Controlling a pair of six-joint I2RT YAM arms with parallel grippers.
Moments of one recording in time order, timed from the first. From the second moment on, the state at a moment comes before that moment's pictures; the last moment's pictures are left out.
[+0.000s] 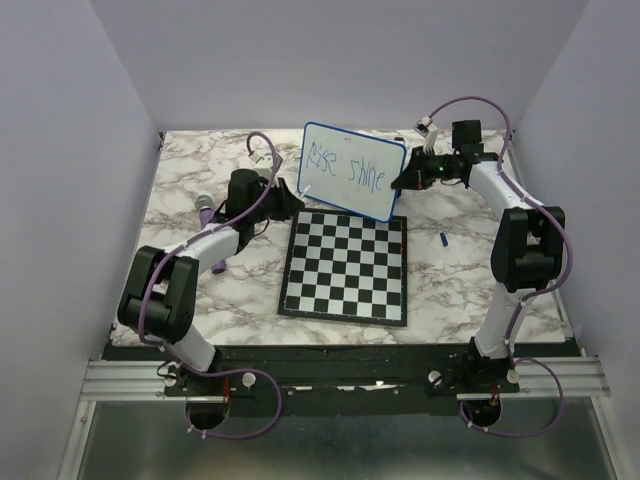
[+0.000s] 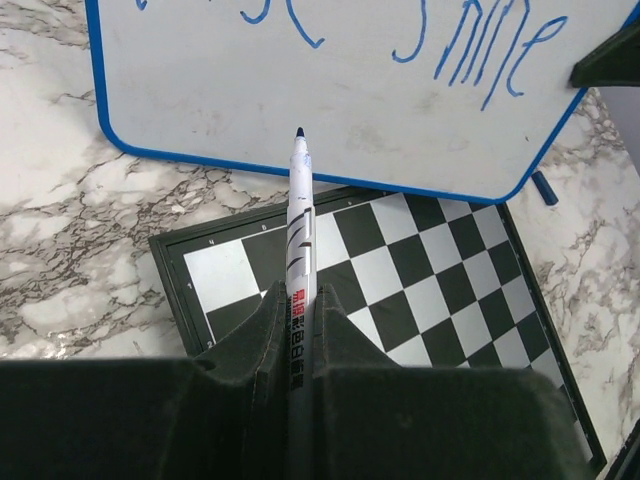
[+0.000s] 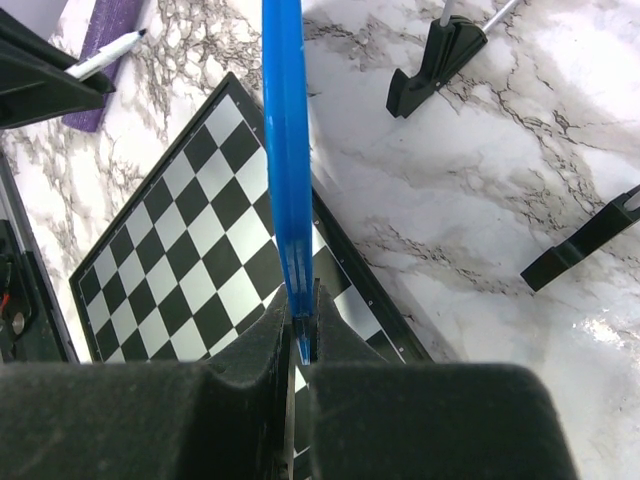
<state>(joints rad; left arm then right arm) -0.30 1.56 0.87 0.33 0.41 -0.38 0.06 1.95 1.55 -0.43 -0.92 -0.15</state>
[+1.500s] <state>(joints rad) -0.25 1.74 0.99 0.37 0.54 -0.44 0.04 1.95 1.66 -0.46 -0.91 -0.10</state>
